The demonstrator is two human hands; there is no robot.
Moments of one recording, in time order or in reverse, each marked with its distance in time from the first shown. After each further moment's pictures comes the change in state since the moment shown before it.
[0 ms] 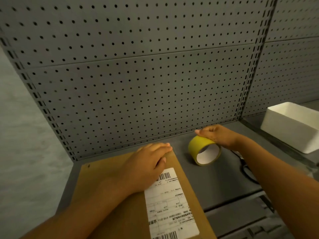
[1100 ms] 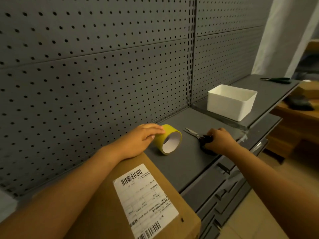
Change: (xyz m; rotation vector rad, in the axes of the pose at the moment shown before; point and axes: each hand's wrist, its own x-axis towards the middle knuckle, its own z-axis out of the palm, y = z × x) left_hand 0.104 -0.001 0.023 -0.274 -0.251 0.347; right_hand -0.113 0.044 -0.007 -0.630 0.498 0.596
